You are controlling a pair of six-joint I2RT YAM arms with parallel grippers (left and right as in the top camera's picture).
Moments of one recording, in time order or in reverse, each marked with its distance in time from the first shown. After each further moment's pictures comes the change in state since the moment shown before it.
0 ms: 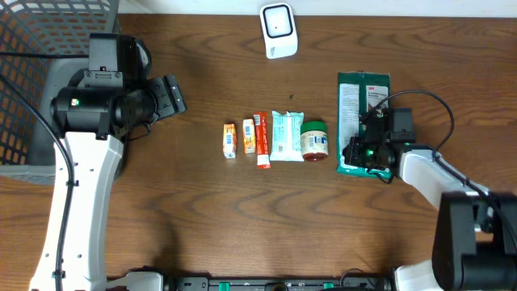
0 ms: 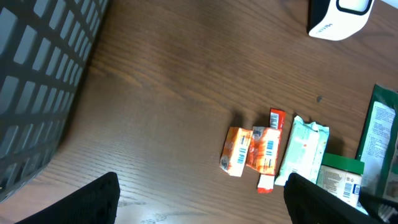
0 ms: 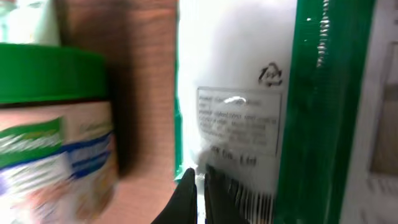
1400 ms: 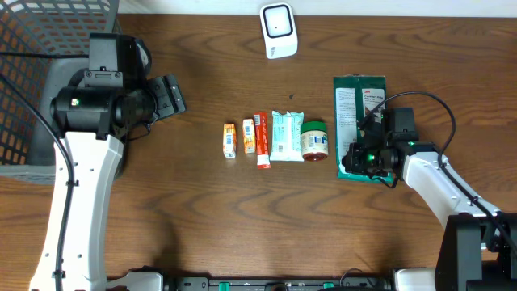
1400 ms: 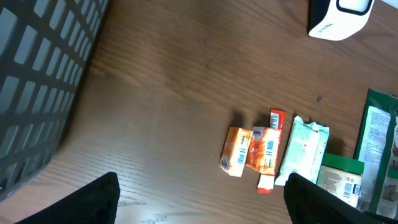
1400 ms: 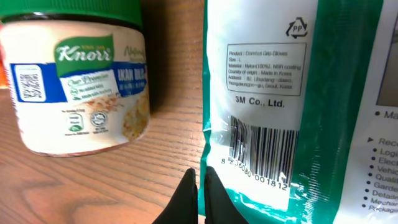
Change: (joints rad) left arm 0.000 0.000 0.000 0.000 0.000 0.000; right arm 0.029 -0.084 0.030 -0.224 -0.003 -0.046
